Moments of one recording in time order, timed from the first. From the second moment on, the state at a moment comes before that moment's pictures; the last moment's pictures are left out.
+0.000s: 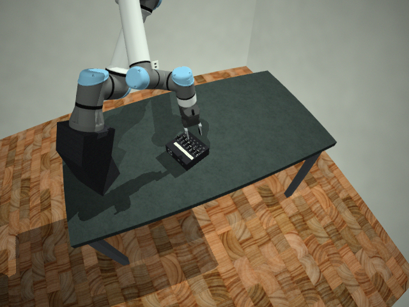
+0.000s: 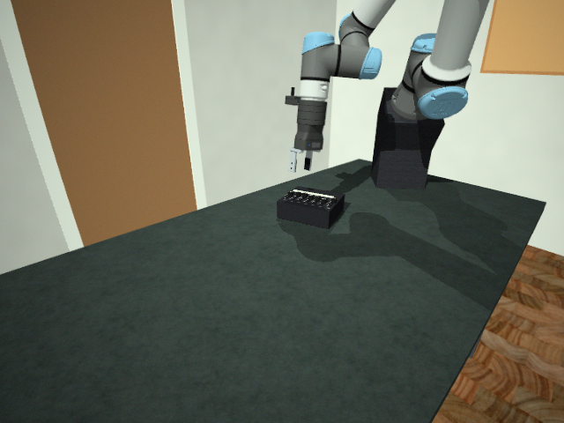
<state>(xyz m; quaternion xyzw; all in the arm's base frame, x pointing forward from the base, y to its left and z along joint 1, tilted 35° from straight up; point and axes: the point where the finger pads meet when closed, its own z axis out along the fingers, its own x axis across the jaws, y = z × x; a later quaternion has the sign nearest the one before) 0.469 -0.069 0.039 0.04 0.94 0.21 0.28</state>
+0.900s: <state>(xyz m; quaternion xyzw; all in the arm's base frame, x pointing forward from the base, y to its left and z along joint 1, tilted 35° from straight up) 0.449 -0.073 0.055 -0.40 0.86 0.06 0.31</state>
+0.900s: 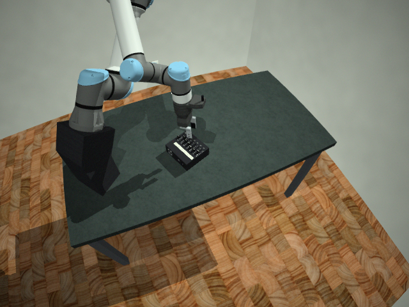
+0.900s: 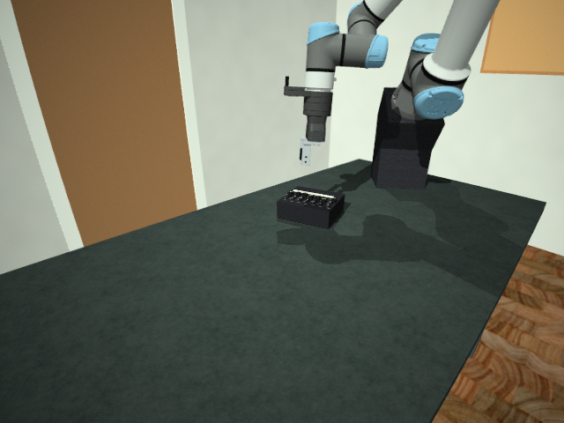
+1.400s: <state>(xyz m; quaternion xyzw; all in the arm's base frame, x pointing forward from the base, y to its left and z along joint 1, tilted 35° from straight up) 0.437 -0.067 0.061 -0.56 0.77 0.01 0.31</state>
